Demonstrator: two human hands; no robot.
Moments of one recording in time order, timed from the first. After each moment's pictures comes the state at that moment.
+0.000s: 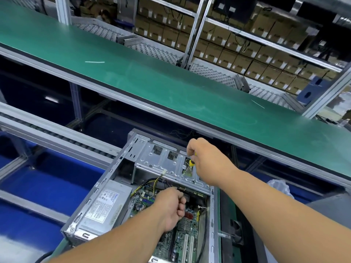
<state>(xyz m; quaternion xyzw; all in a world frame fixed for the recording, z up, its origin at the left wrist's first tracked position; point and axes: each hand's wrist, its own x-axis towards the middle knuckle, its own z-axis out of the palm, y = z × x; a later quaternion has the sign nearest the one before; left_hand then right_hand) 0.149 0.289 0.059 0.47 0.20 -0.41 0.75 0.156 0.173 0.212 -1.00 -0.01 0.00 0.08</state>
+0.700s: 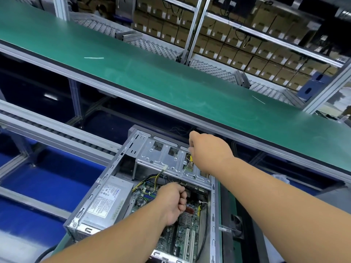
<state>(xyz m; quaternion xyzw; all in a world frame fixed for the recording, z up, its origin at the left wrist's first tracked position) 0.145 0.295 0.071 0.46 0.19 -0.41 0.76 0.171 0.184 0.217 -1.00 0.05 -0.01 -0.08</state>
